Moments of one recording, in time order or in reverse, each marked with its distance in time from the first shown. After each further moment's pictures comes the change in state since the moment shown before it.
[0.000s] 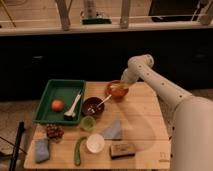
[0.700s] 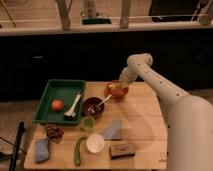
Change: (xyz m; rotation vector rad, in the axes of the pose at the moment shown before) arm -0.006 -0.008 0.004 -0.012 -0.038 -0.005
